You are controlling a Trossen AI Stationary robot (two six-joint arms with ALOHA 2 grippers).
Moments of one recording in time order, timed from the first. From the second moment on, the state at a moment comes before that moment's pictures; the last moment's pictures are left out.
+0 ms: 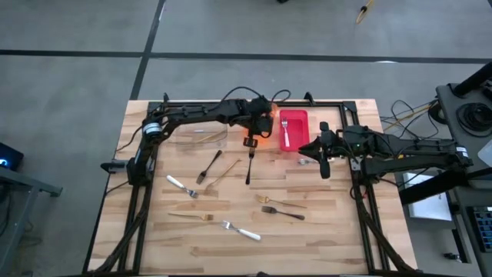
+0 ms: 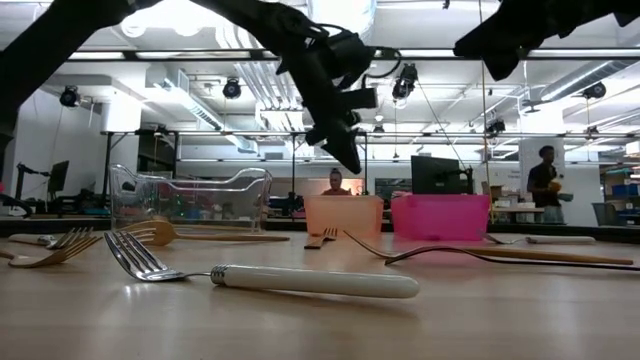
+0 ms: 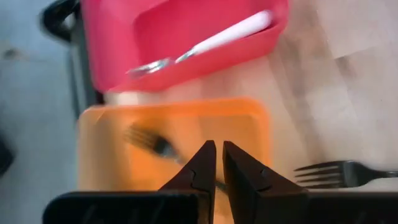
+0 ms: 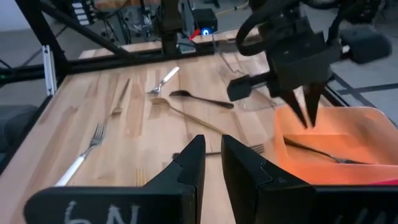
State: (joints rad) left arm 0.35 2.11 1.81 -0.68 -0.05 0.69; right arm -0.09 0.71 0.63 -0.23 -0.02 0.09
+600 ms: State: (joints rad) left arm 0.49 2.17 1.80 -0.58 0.15 0.80; right arm -0.09 0.79 0.63 -0.12 0.30 0.18
